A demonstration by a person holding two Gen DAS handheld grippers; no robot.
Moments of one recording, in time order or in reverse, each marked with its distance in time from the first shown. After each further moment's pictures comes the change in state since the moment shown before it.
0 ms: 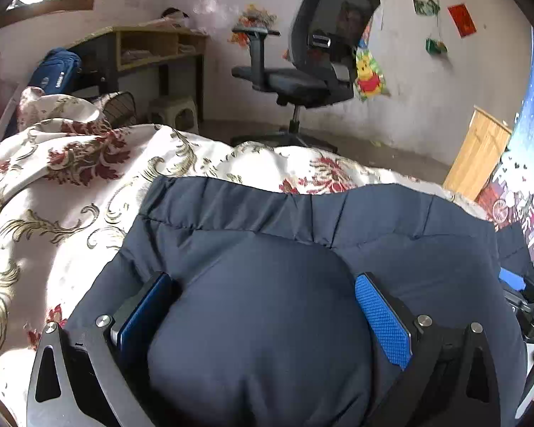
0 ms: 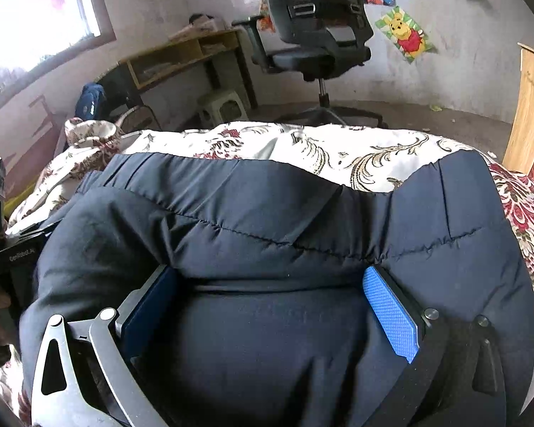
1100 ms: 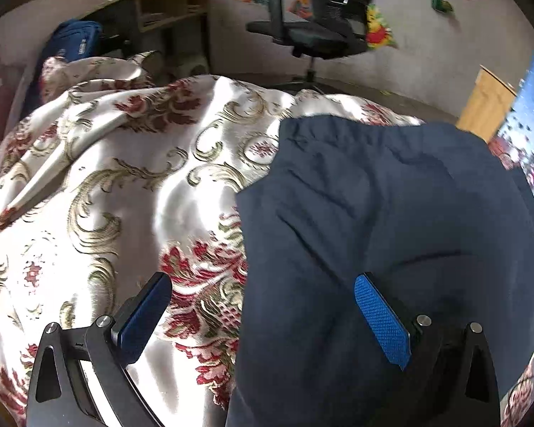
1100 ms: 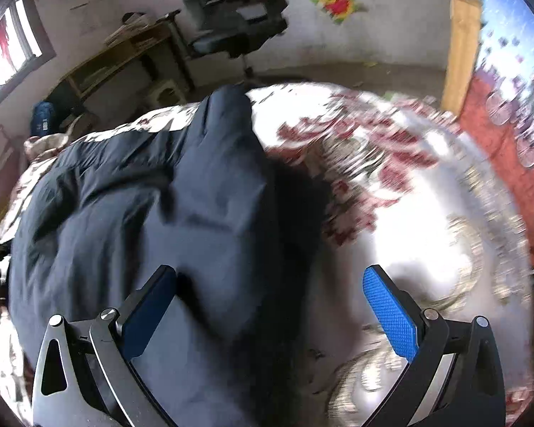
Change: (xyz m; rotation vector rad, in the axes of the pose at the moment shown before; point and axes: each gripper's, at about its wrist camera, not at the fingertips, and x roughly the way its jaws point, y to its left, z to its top) left arm -0.043 0.110 -0.019 0.079 0.242 0.000; right arm -0.053 -0.123 -0.020 0.183 0.166 -0.100
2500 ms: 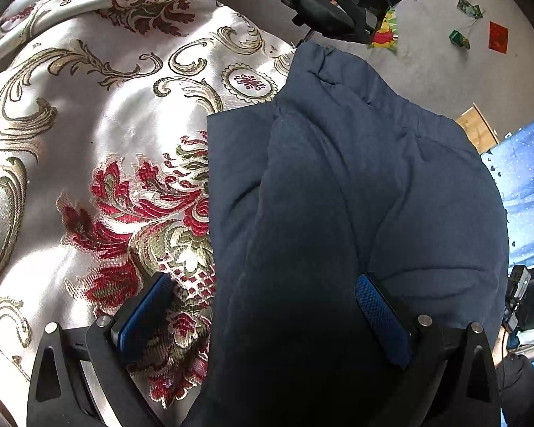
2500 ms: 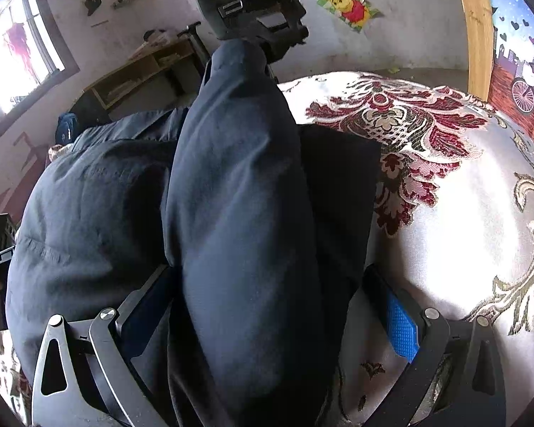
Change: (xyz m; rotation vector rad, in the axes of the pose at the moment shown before) left arm 0.048 0.020 -0.018 -0.251 0.163 -0.274; right arm 0.032 0.002 -0.027 -0.004 -0.094 0.080
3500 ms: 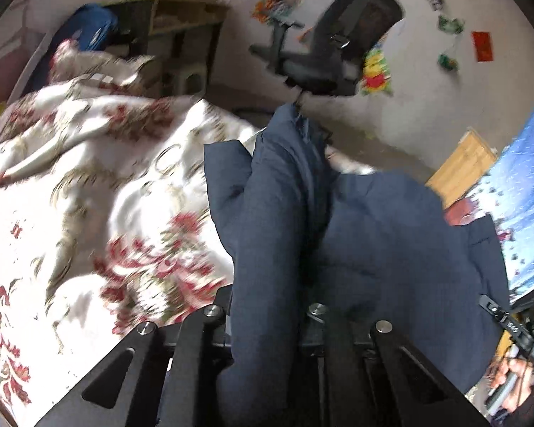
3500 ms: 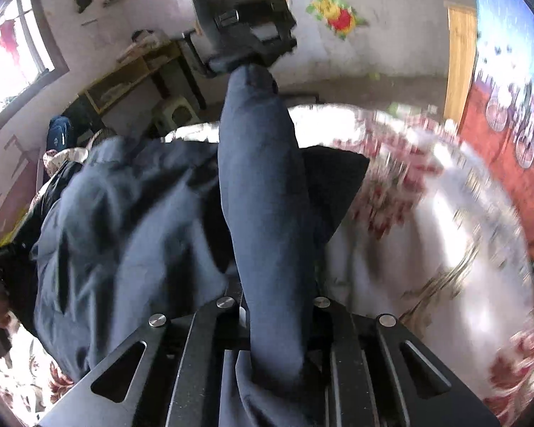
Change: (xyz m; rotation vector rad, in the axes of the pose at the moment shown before) left arm -0.097 -0.113 -0.004 0.071 -0.274 0.097; right arm -0.097 0.065 0.042 -0.021 -0.085 -0.129
